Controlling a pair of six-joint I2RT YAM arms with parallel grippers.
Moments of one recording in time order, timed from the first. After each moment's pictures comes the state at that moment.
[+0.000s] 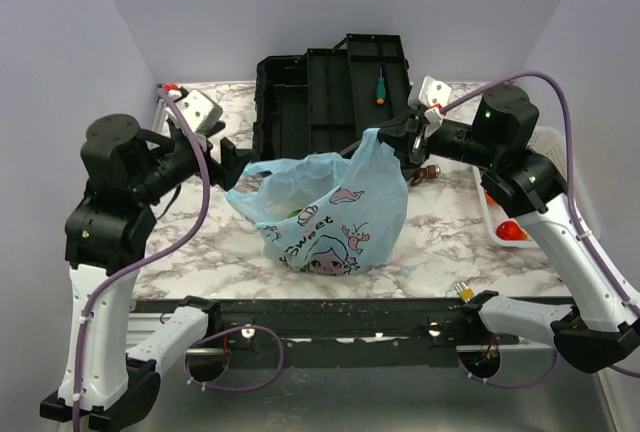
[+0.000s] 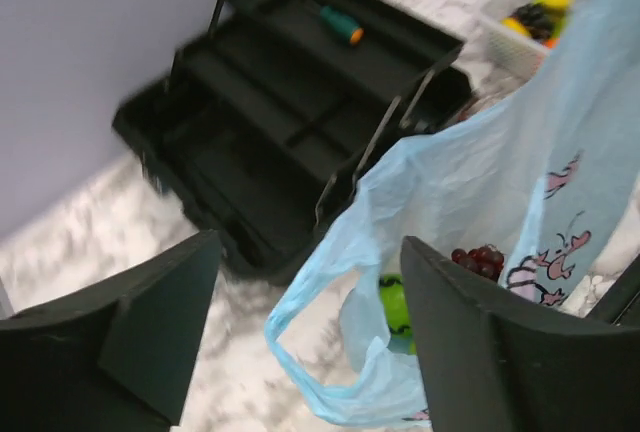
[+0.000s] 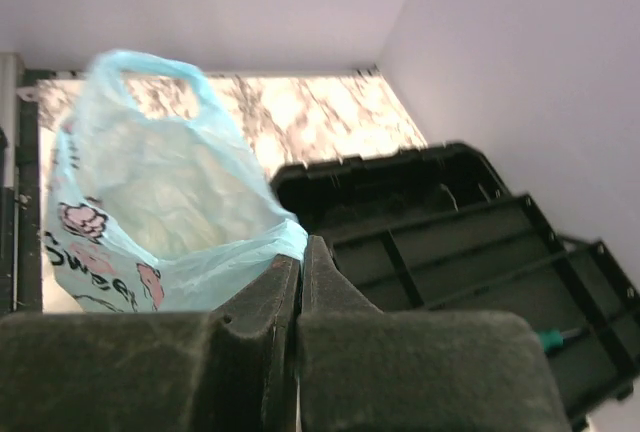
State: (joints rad) left arm -0.21 0.89 1.47 -0.81 0.42 0.14; right arm 0.56 1.14 1.45 -0.41 -0.58 -0.39
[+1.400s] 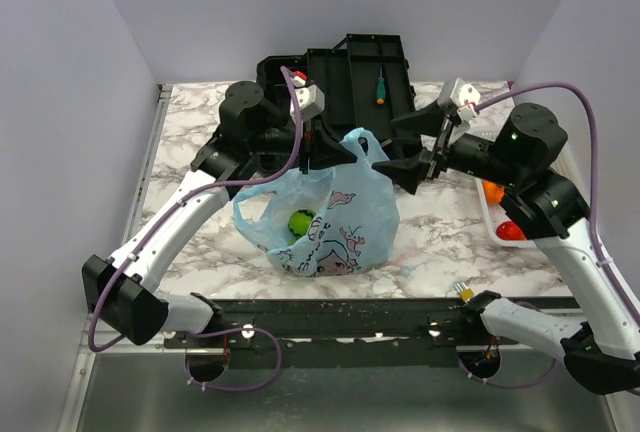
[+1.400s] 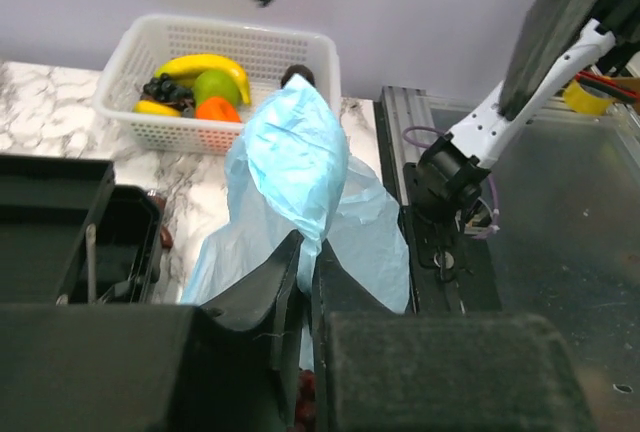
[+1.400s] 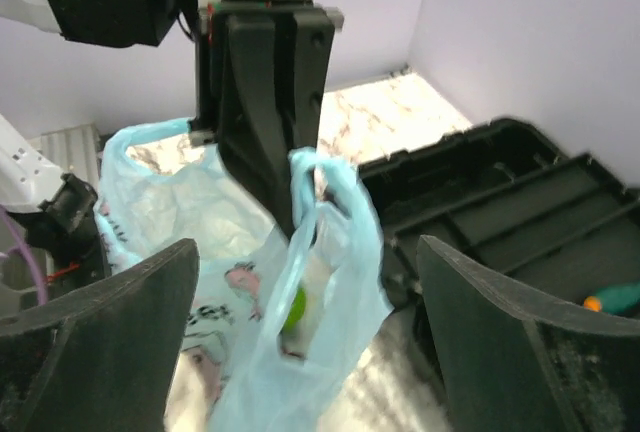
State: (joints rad) left arm -0.56 1.33 1.33 -0.02 1.06 -0.10; right arm 0.56 1.04 1.40 -0.36 -0.62 -0.14
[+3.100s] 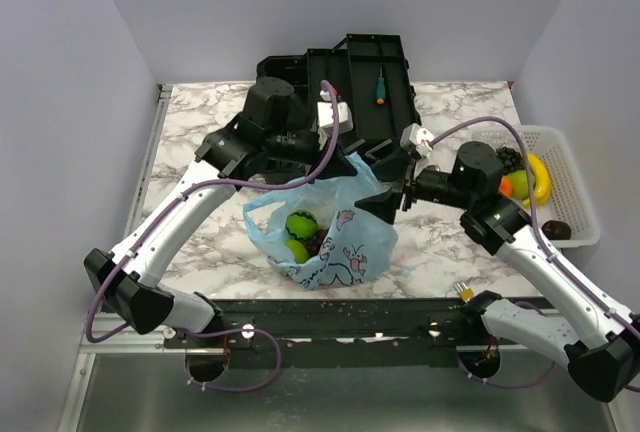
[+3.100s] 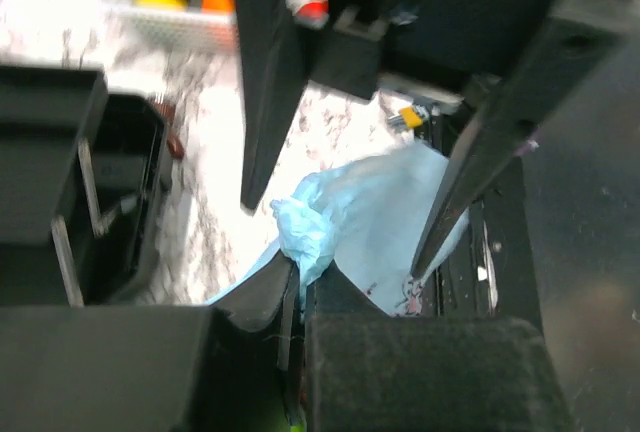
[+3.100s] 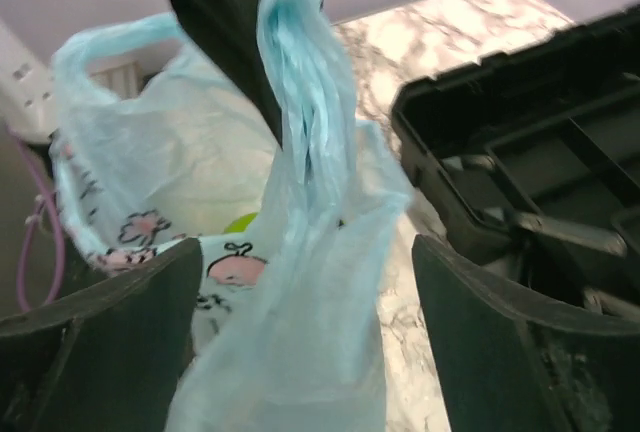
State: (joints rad) left arm -0.64 1.42 1.64 -0.67 0.91 0.33; right arm 0.56 0.98 0.92 -0.06 -0.73 -0.07
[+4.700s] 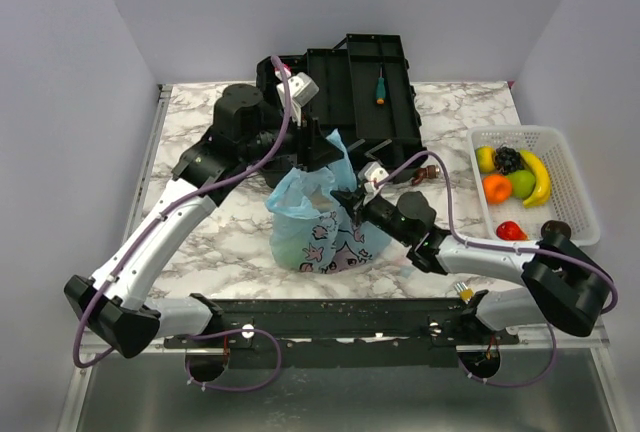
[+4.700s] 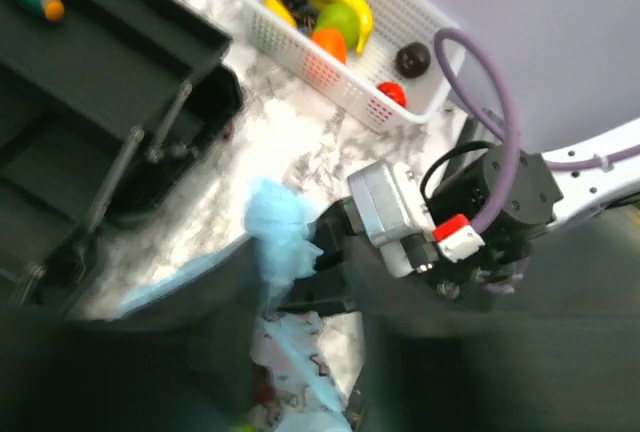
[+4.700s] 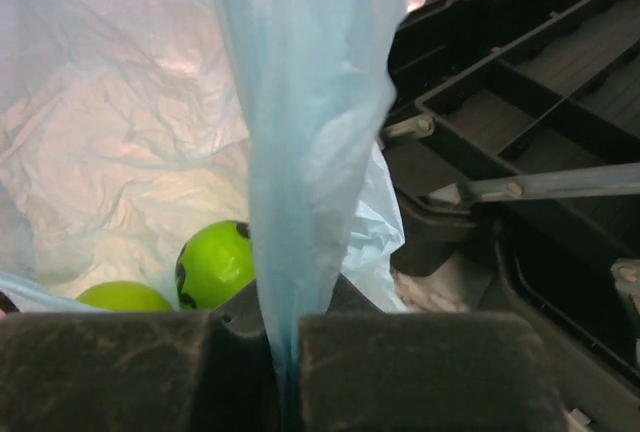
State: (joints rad) left arm -0.57 1.25 1.39 -0.40 0.56 -0.29; right arm 0.86 1.35 0.50 0.89 -0.02 -0.07
